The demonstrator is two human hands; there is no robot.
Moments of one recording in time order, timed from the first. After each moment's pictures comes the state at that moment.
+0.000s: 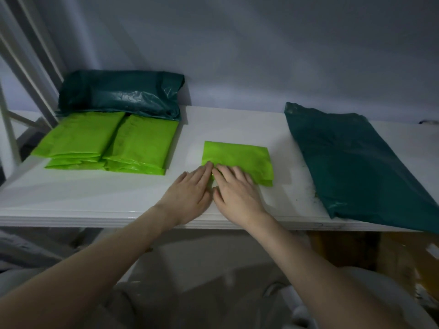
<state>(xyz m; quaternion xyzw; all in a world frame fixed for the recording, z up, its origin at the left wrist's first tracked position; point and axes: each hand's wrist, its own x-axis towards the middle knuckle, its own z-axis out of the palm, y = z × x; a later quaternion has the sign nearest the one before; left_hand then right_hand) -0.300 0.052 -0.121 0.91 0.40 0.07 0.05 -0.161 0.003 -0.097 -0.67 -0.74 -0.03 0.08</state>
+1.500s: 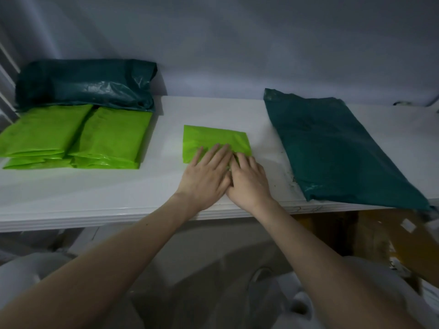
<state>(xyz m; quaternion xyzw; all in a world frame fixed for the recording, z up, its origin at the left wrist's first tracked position) -0.226 0.036 -0.109 0.91 0.40 0.11 -0.07 -0.105 -0.009 -0.098 -0.75 -0.66 0.01 0.05</state>
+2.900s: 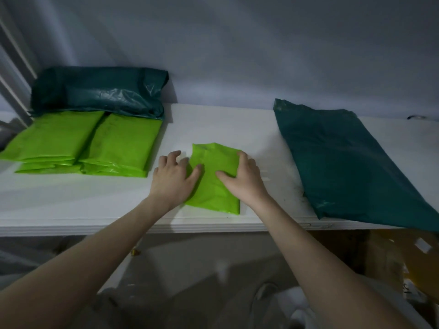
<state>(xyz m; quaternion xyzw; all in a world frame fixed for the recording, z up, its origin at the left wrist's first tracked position) -0.271 0.074 -0.111 0.79 0.58 0.17 0.13 -0.113 0.025 -0.090 -0.78 -0.54 0.22 0.25</state>
